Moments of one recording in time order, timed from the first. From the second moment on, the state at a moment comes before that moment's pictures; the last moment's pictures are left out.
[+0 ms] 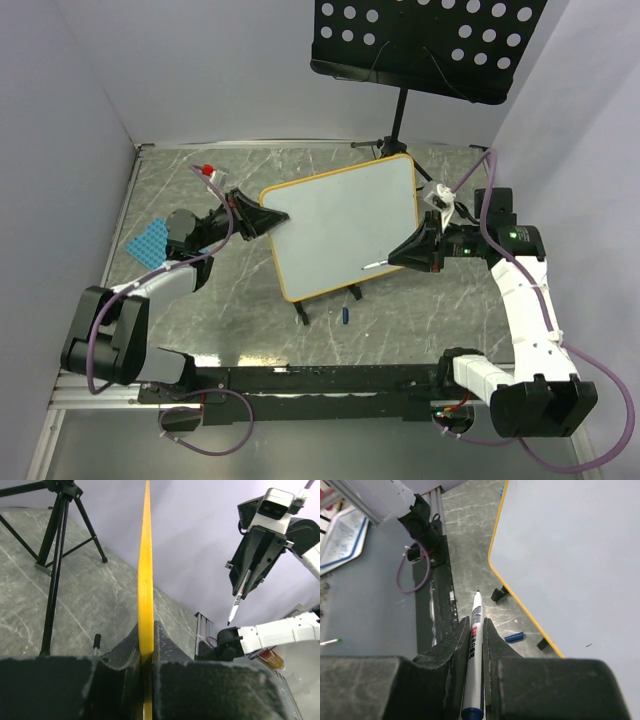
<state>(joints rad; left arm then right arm) -0.22 1.39 0.60 1.18 0.92 -0.93 -0.01 1.06 1.11 -1.02 -1.33 -0.62</state>
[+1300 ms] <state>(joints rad) -0.42 1.12 0.32 0.93 0.52 -0.66 -0.06 0.96 1.04 -1.10 -1.37 -0.64</state>
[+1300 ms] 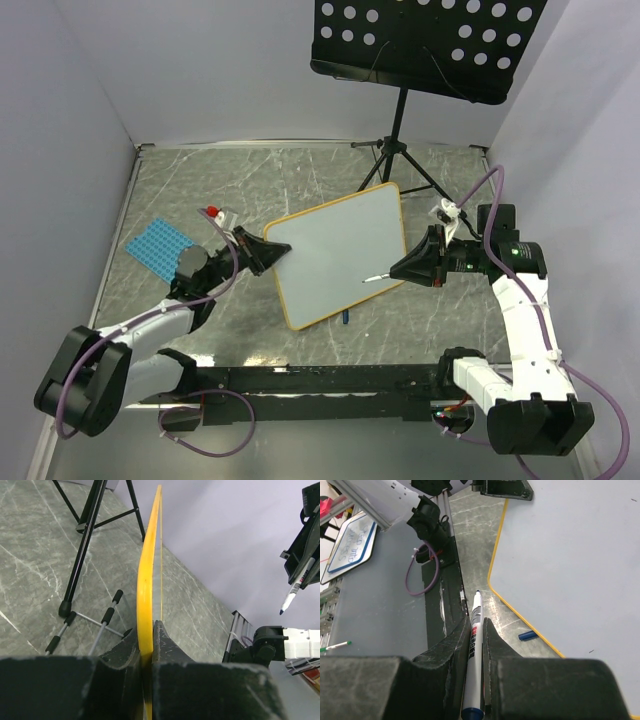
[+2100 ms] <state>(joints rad) -0.34 1.16 0.25 1.14 0.64 -0.70 -0.06 1.02 1.04 -1.12 -1.38 -0.69</state>
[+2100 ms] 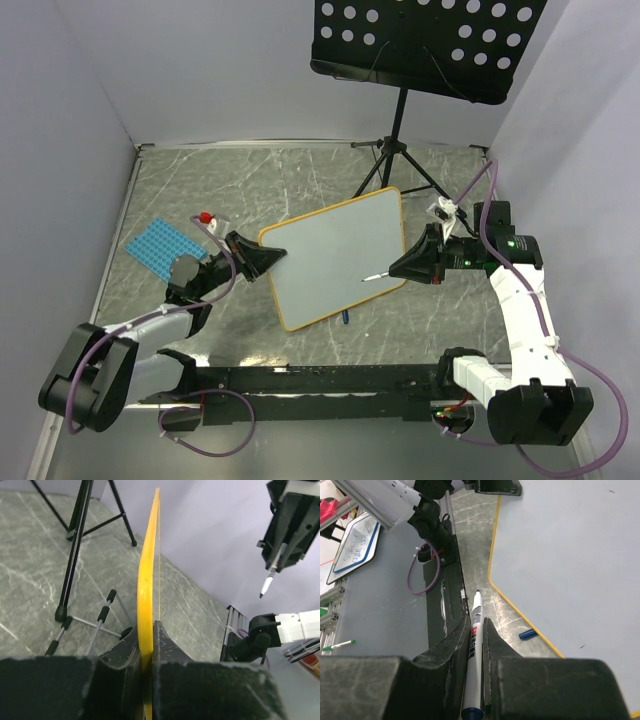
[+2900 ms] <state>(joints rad) -0.45 1.20 0.36 1.19 0.48 -0.69 -0.06 1.04 1.07 -1.18 -1.38 -0.74</state>
